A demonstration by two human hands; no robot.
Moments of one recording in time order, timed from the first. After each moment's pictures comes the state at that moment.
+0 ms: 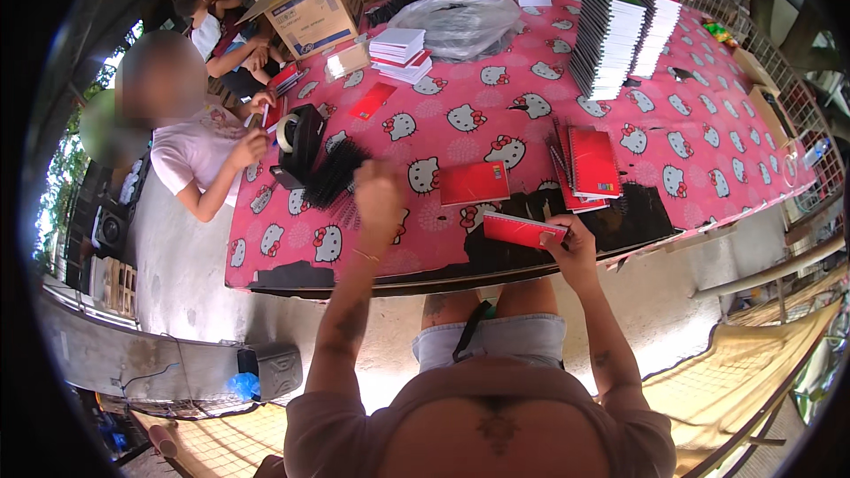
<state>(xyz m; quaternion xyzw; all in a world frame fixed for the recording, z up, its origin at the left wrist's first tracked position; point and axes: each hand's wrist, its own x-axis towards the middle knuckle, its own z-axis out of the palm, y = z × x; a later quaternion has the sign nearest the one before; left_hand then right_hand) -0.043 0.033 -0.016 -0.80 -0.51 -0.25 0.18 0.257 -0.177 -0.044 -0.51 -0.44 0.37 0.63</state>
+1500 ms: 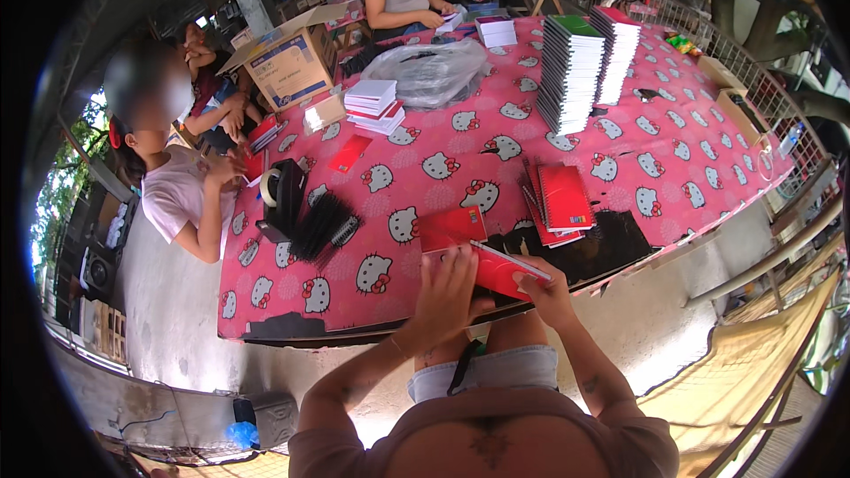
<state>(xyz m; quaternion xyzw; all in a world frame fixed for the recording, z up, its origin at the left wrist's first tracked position) 0.037 -0.100 -0.005 -0.94 -0.26 -0.20 0.11 0.240 -0.188 -0.010 -0.51 -0.44 0.40 0.62</state>
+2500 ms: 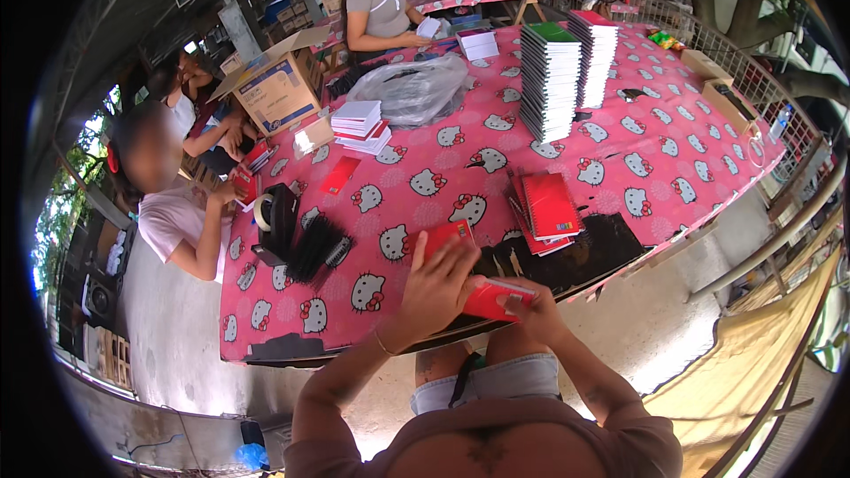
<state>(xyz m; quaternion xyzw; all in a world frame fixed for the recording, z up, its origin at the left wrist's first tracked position) 0.058 -0.079 0.059 -0.96 -0.19 -0.22 -0.01 0.236 -0.202 -0.001 -0.49 -0.43 0.46 0.60</state>
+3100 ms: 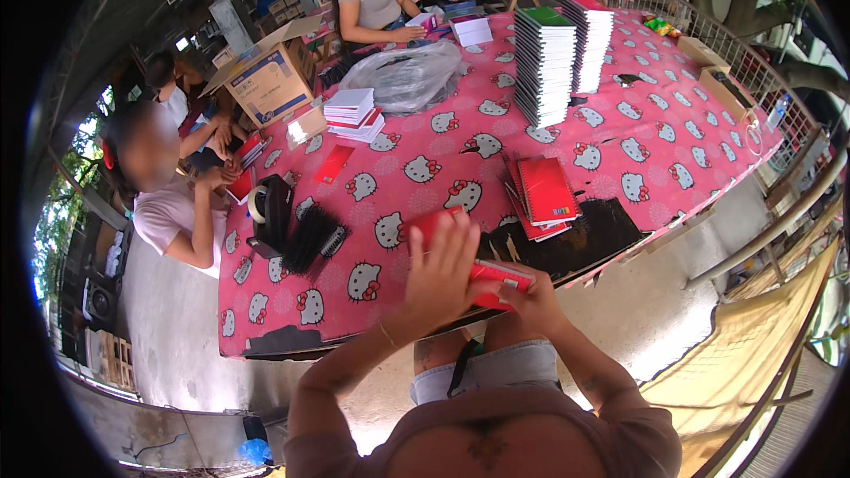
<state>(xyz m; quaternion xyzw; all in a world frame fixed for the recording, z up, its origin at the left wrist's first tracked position) 0.065 -0.087 0.053 -0.94 -0.21 -0.22 0.16 0.227 -0.204 0.019 -0.49 -0.45 0.43 0.61</state>
